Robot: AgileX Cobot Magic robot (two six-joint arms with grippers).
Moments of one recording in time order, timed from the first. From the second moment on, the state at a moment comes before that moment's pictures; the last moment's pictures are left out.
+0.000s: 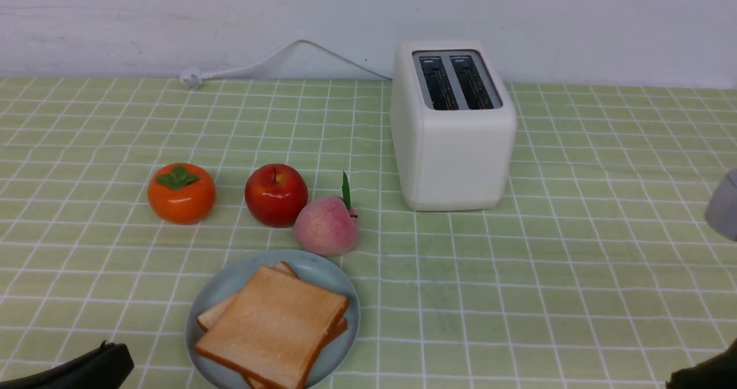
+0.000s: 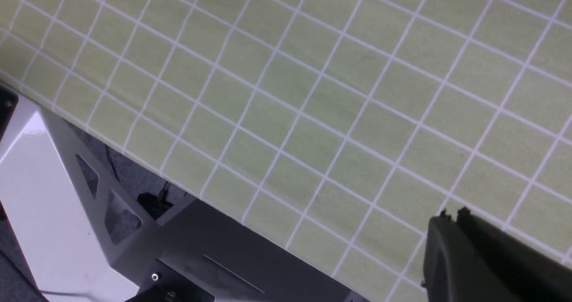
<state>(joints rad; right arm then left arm) 0.59 0.92 -1.03 0.24 1.25 0.17 -0.57 0.38 -0.08 -1.75 -0.21 1.35</state>
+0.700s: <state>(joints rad) 0.01 0.03 -0.11 0.27 0.42 -0.27 -0.57 0.38 -0.08 -1.75 -0.20 1.35</state>
